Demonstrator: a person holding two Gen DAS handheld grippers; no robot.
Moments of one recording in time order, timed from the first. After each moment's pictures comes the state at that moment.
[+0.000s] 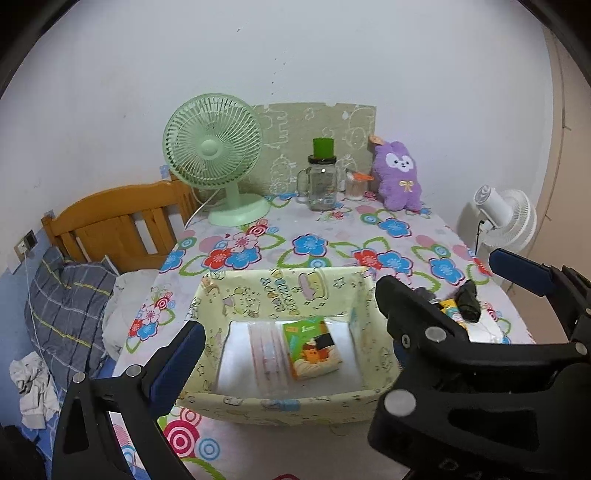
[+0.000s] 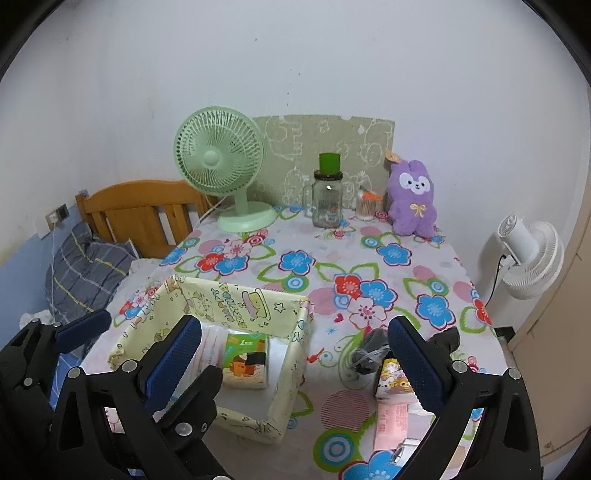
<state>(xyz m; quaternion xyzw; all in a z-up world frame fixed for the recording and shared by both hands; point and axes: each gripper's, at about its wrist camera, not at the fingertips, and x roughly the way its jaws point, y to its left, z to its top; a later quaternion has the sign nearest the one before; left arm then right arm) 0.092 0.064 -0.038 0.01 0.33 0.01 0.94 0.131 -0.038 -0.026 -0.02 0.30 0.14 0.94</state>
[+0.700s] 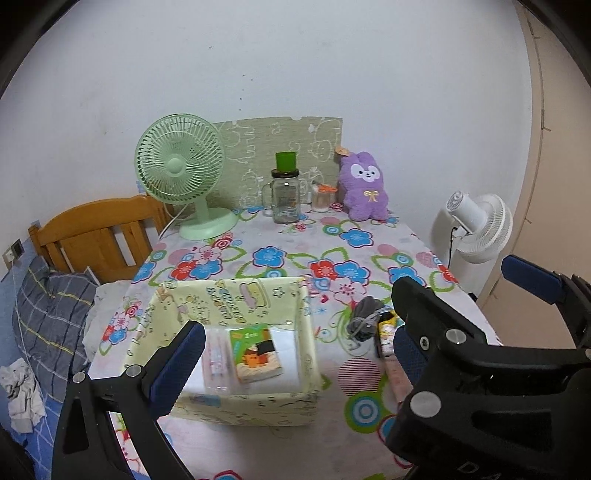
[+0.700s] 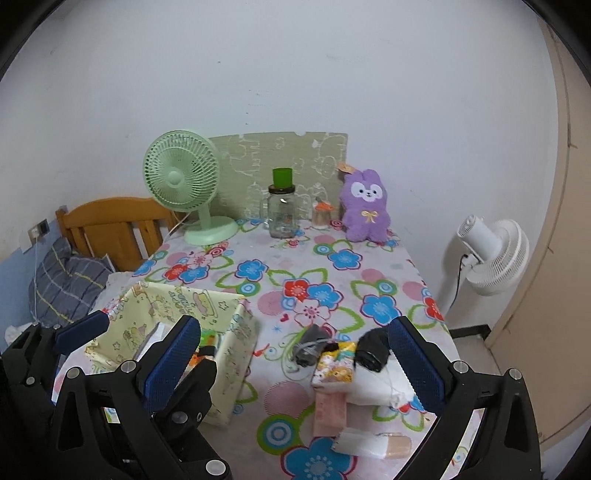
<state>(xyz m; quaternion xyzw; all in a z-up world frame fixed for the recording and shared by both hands) 0.077 0.009 -0.031 0.01 0.31 -0.02 0.95 0.105 -0.099 -0.016 -0.01 0.28 0.08 0.96</state>
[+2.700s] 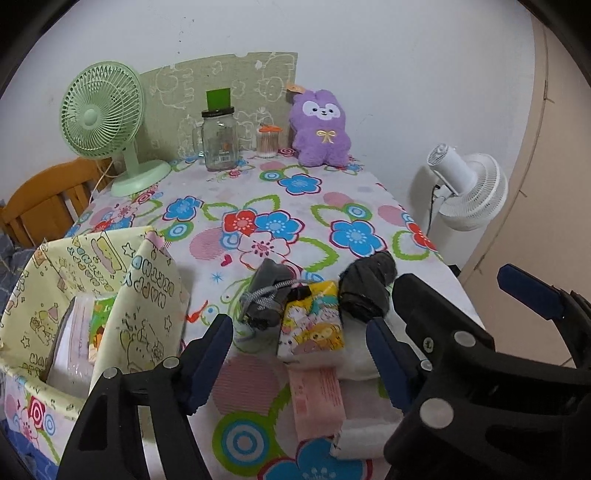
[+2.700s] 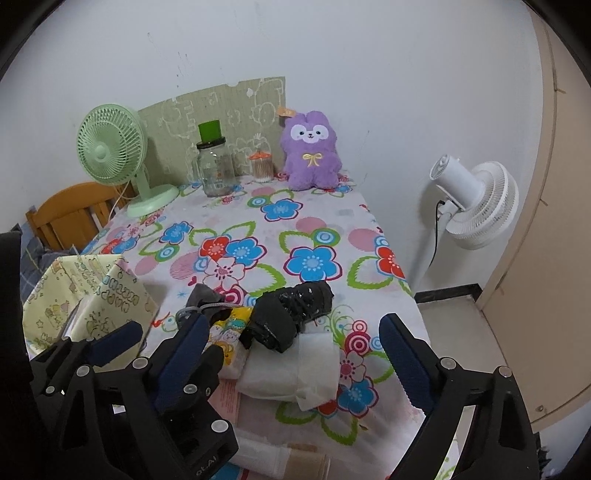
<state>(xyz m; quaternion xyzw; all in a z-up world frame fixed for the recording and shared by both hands) 0.152 -0.103 -0.109 0.00 0.38 -0.04 0.92 0.168 -0.208 -0.096 0.02 0.34 0.05 0.94</state>
